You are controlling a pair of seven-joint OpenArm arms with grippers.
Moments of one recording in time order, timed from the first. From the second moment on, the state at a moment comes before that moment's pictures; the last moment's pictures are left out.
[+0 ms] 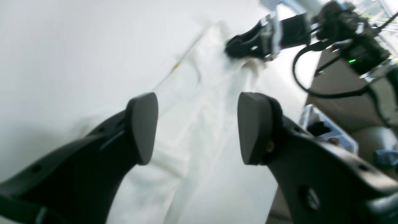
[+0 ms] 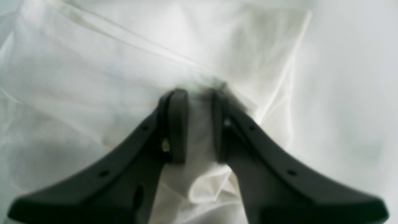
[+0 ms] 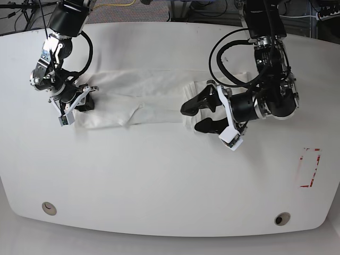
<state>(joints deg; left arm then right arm) -5.7 -3.3 -10.2 105.2 -59.6 -41.7 84.5 0.0 12.2 27.6 77.1 17.3 40.6 -50.0</state>
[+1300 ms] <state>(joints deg) 2.0 -10.0 12.6 103.2 -35.3 -10.1 64.0 0.1 11.1 27.8 77.1 17.2 40.5 -49.6</state>
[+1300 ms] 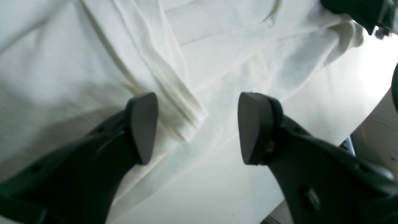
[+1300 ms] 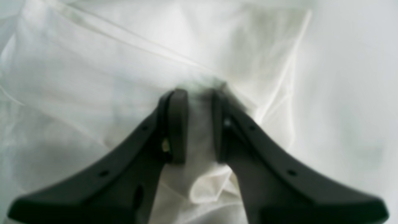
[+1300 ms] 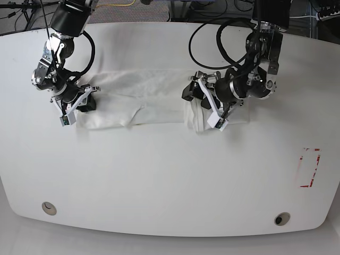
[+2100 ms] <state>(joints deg) 1.7 -4.7 22.7 102.6 -8.5 -1.8 61.5 0.2 11.2 27.8 77.1 17.2 40.5 -49.8</state>
